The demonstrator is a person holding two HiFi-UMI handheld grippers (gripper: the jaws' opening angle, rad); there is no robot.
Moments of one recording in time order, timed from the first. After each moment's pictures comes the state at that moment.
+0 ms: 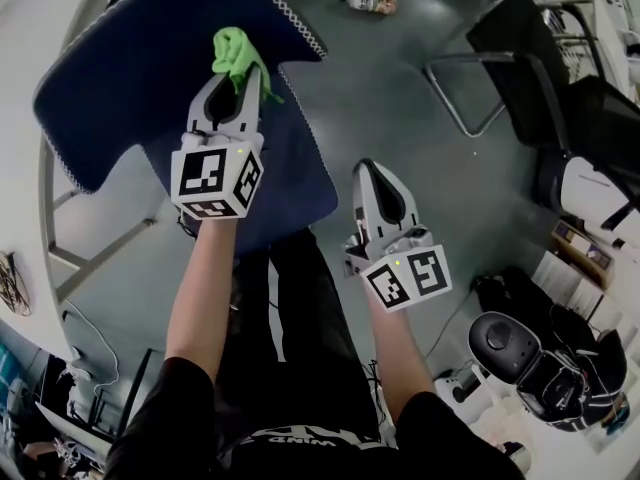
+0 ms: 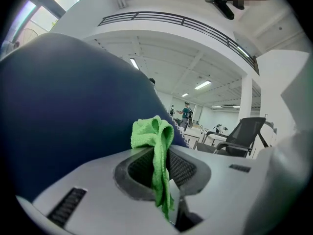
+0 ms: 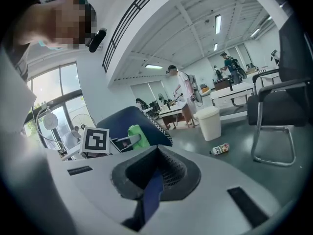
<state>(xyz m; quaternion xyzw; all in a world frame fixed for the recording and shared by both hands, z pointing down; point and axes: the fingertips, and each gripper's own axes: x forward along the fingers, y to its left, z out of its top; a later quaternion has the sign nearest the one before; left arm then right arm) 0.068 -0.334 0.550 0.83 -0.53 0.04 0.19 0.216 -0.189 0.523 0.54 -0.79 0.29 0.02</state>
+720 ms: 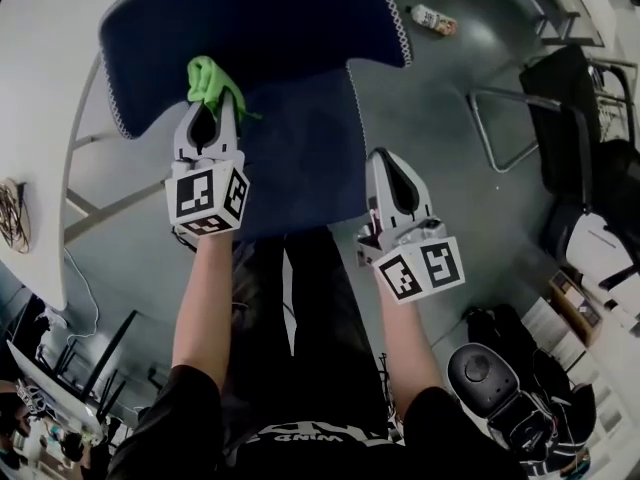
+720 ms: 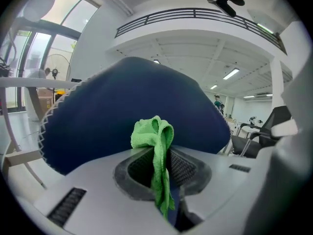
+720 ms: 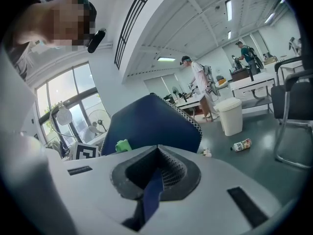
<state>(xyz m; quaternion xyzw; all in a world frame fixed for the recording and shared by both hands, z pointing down) -0.084 -0.262 0.578 0.71 -0.67 0.09 0.19 0.147 -0.204 0.530 0.45 -0.84 0.30 0.03</state>
